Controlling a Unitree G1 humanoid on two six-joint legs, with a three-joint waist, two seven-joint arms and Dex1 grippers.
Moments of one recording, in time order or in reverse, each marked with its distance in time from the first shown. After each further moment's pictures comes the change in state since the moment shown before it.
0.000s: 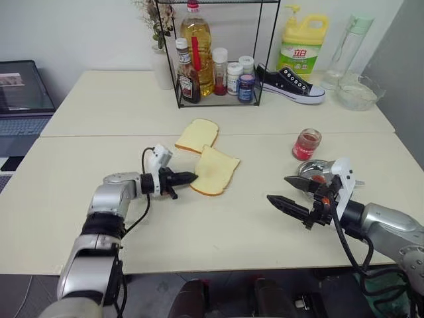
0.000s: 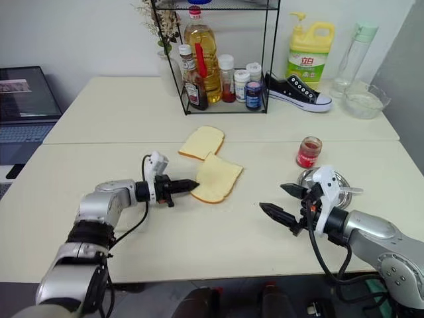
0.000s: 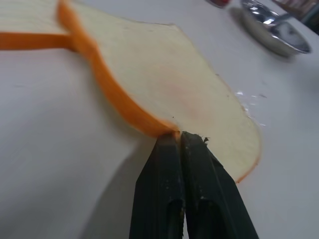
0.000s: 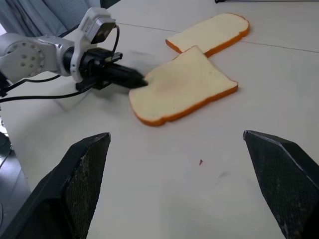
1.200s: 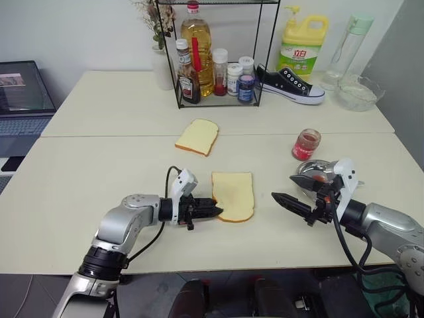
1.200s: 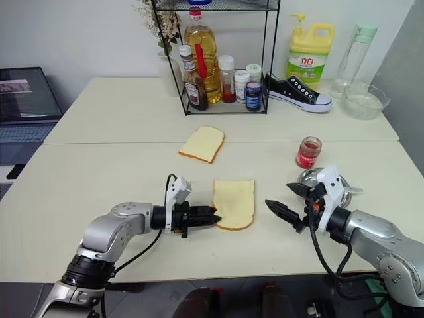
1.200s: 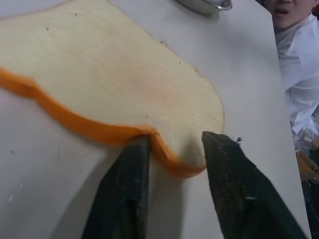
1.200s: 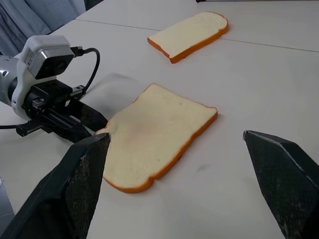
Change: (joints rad) left arm 0.228 0.031 -0.115 -0.412 -0.108 0.155 0.118; right arm 0.020 0.001 0.002 0.040 -0.040 -0.037 0.020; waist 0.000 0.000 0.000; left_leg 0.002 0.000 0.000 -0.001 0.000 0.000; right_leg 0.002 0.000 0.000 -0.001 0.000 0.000
